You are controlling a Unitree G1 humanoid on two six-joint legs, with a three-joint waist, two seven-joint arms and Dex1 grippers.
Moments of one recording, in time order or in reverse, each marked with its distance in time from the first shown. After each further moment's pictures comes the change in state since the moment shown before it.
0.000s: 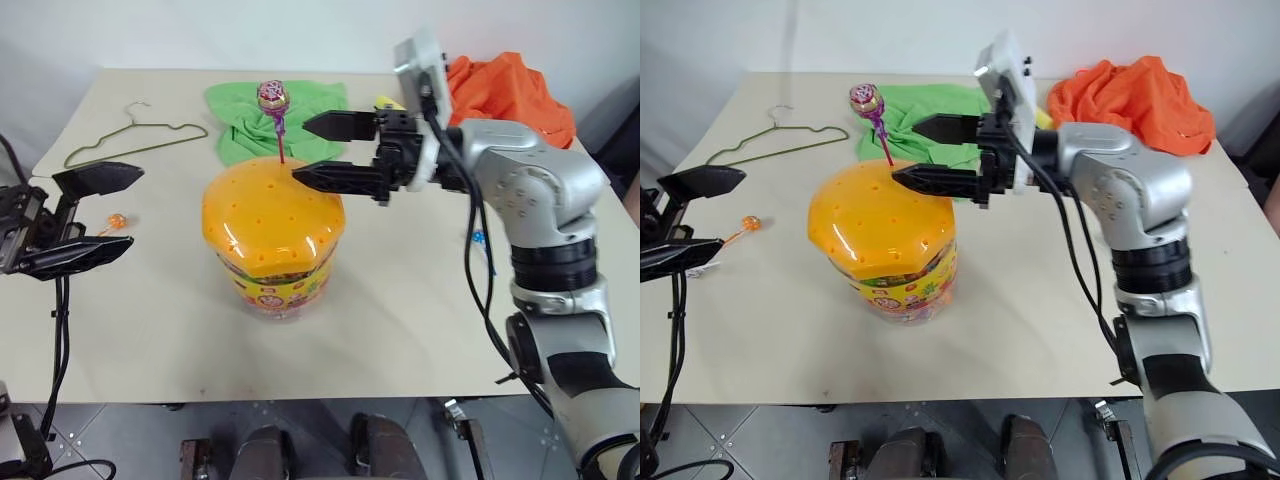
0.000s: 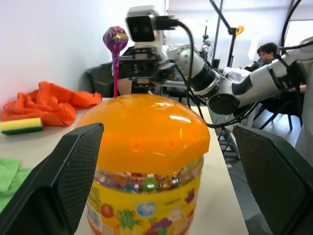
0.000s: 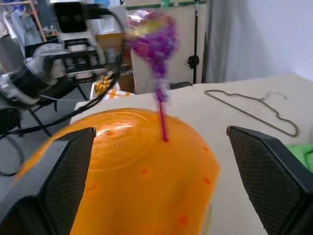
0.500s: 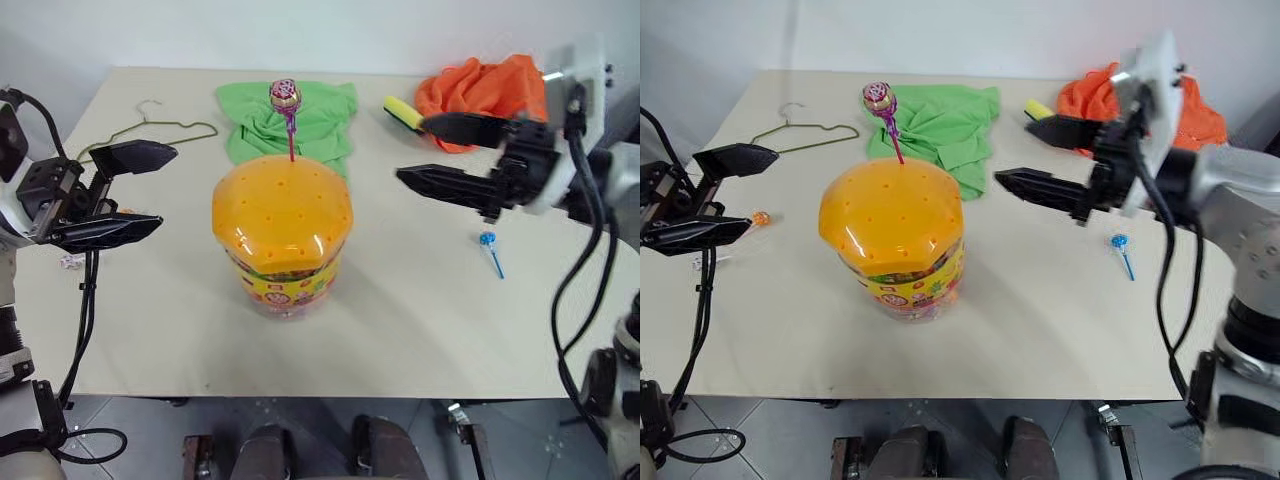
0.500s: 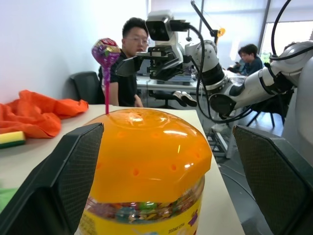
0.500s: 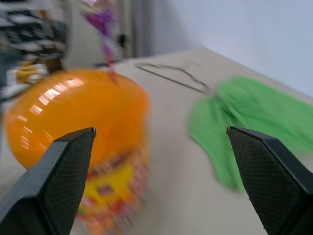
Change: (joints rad) left arm -0.243 -0.031 -0.190 0.117 0.018 -0.016 -0.028; right arm 0.208 -0.274 -0.290 -0.425 0.222 0.292 -0.182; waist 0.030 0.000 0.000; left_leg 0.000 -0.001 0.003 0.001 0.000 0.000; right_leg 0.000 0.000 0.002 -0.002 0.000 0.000
